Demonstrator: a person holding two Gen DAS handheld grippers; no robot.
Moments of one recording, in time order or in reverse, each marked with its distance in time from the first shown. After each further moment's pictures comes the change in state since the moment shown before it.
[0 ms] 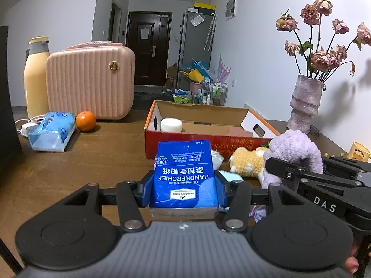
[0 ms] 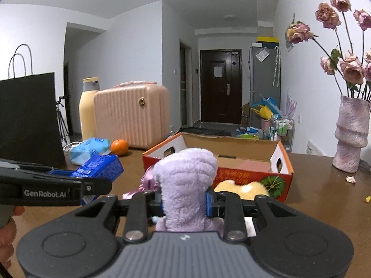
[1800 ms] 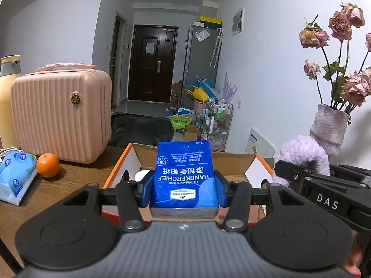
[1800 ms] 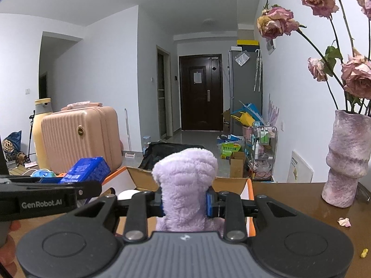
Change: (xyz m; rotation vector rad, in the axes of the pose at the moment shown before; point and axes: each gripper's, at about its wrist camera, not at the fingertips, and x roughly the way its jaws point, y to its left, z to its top) left arm 0.138 -0.050 0.096 -0.027 -0.089 0.030; right arm 0.118 -0.108 0.078 0.035 -0.029 -0.088
